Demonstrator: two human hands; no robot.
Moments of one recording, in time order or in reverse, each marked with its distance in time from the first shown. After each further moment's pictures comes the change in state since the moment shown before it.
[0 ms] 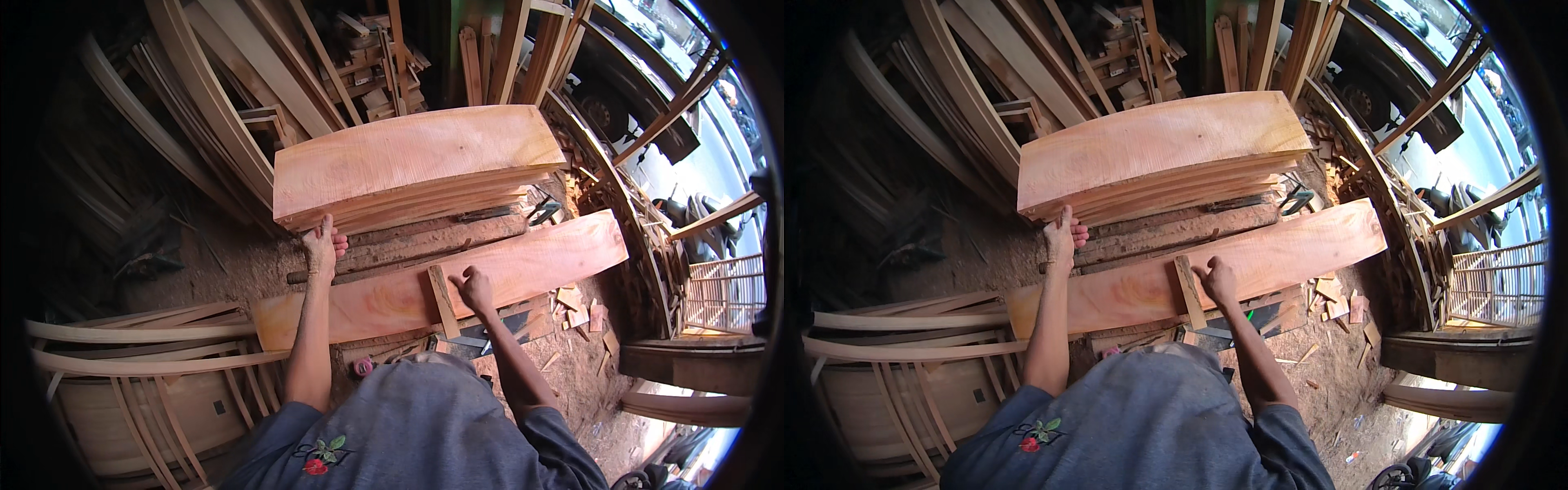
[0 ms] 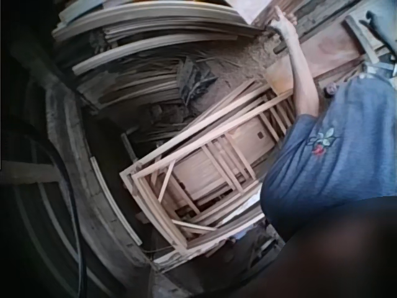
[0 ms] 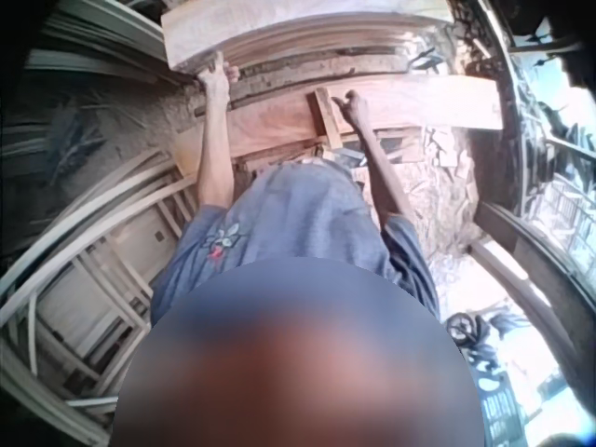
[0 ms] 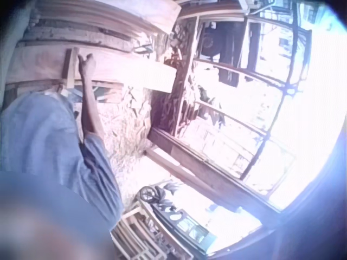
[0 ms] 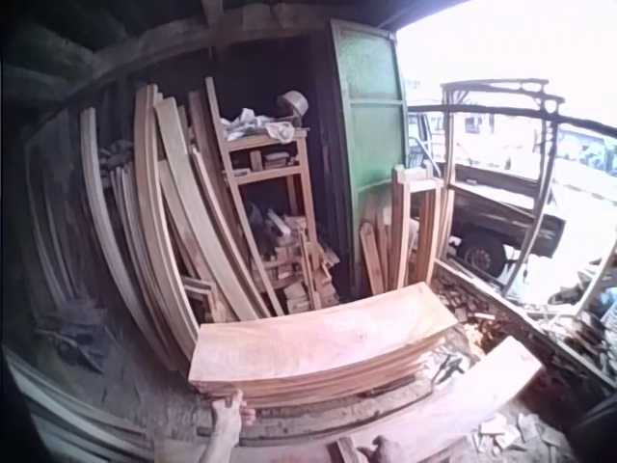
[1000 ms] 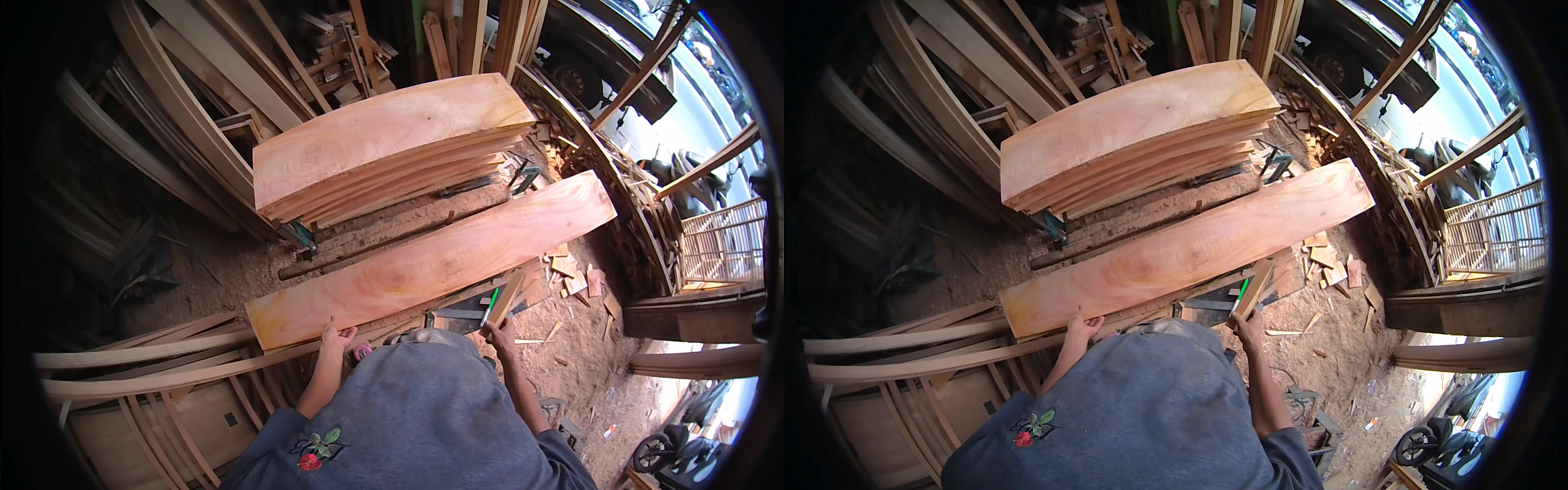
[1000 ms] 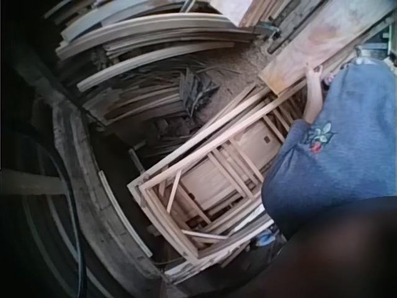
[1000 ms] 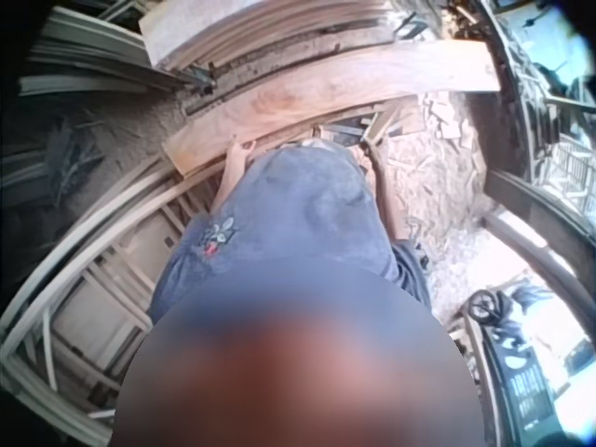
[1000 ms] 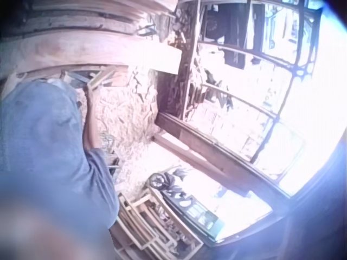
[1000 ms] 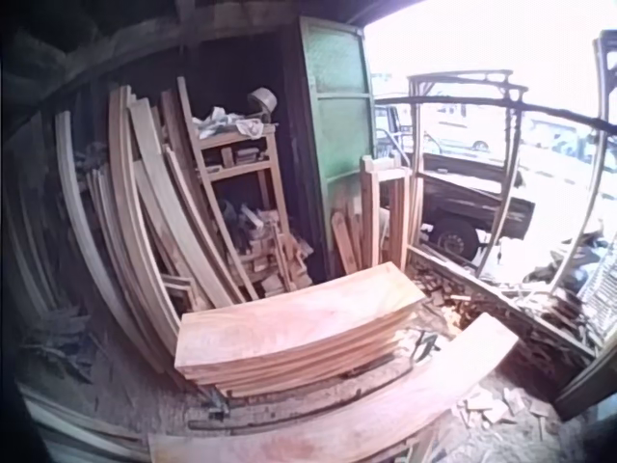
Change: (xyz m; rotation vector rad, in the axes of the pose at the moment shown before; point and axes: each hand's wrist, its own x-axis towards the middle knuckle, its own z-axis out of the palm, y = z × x) left_hand -0.084 -0.313 -0.137 -0.521 0.287 -0.904; right_hand -0.214 0.161 0.023 0.732 0.101 0.609
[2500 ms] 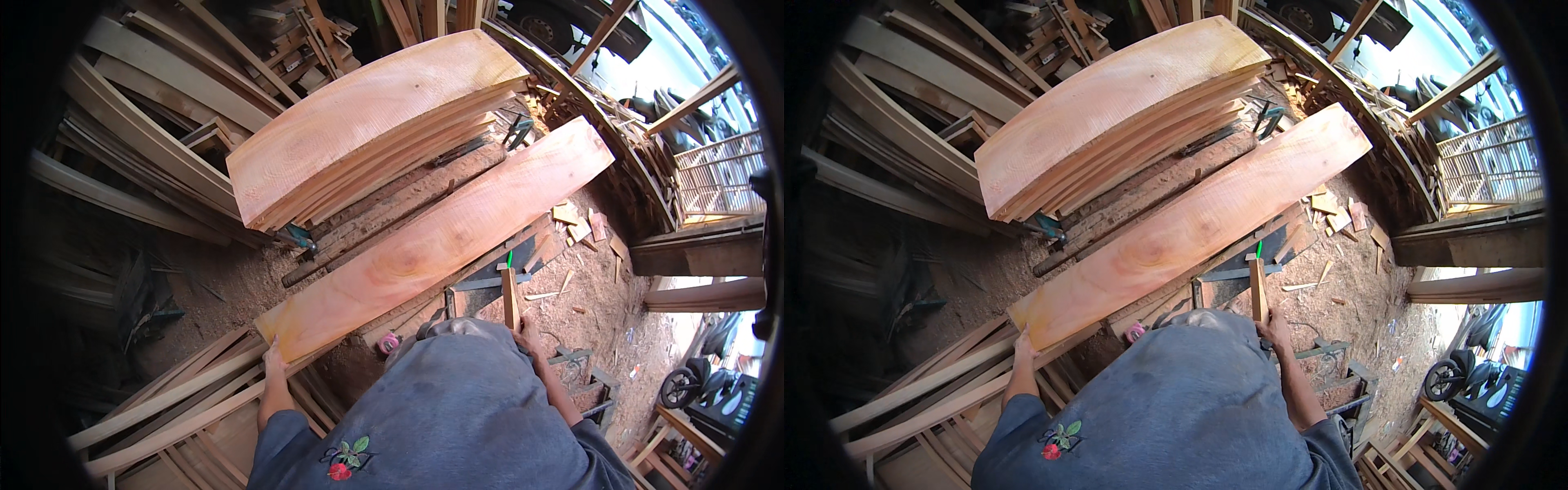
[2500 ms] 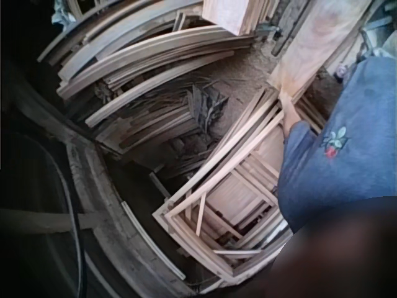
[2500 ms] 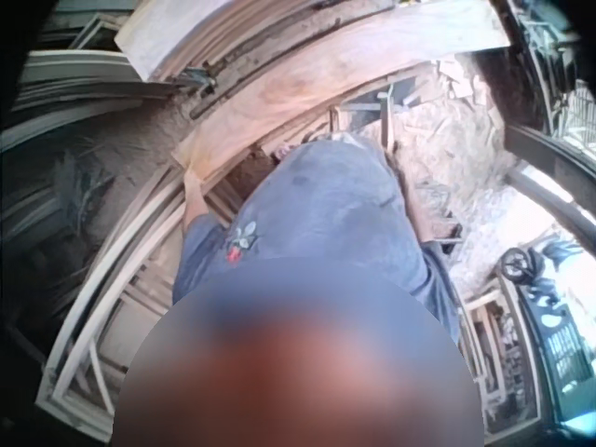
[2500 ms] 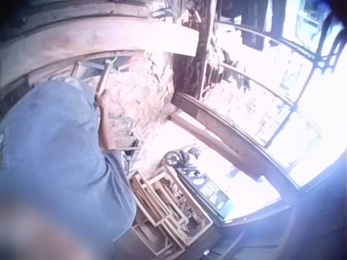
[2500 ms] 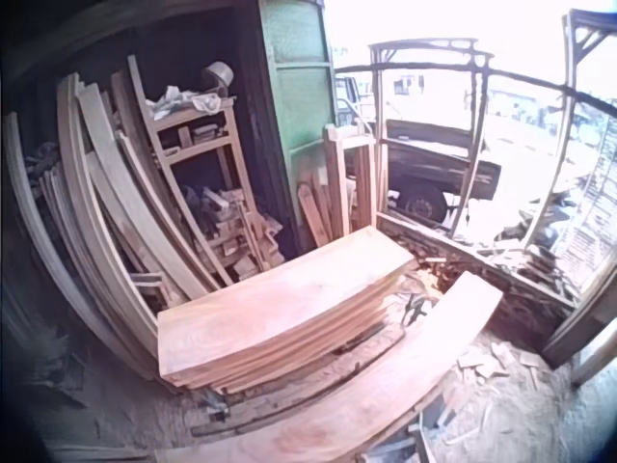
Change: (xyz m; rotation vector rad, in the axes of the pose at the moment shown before) left_hand 0.022 0.261 -0.165 0.609 0.437 0.312; right_hand -0.080 0.052 -0.016 -0.603 -0.027 -0.042
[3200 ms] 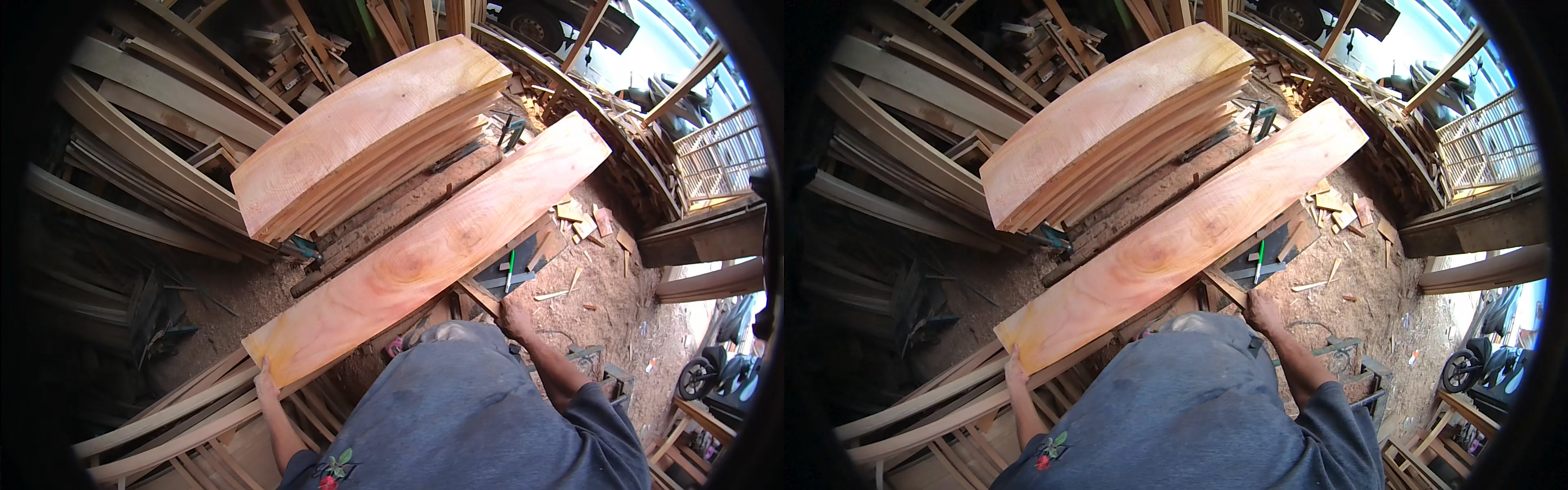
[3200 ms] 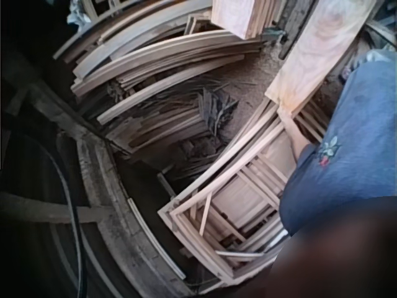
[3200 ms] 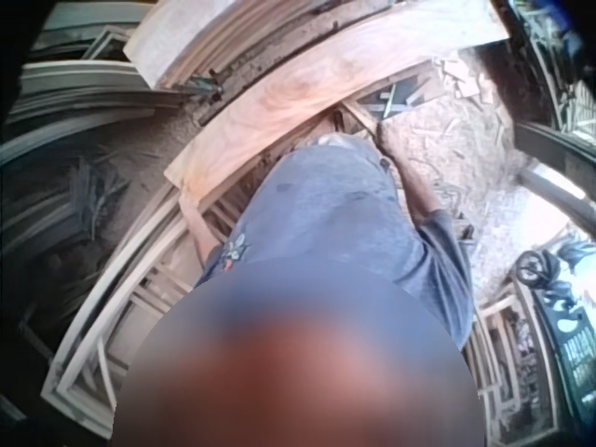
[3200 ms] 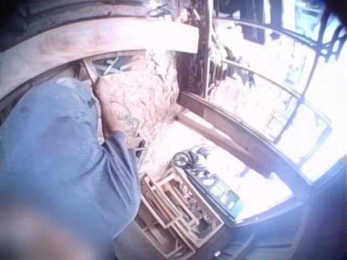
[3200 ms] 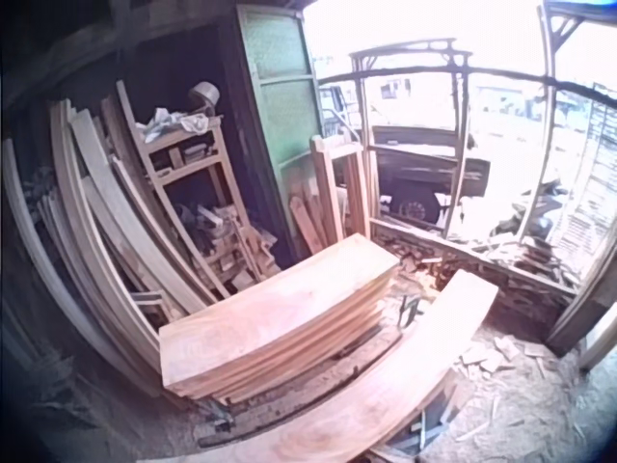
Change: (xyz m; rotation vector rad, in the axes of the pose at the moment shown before) left_hand -0.100 0.025 -0.077 -0.161 -0.247 0.361; right_hand 0.023 -0.074 0.015 -0.366 -0.080 -0.310
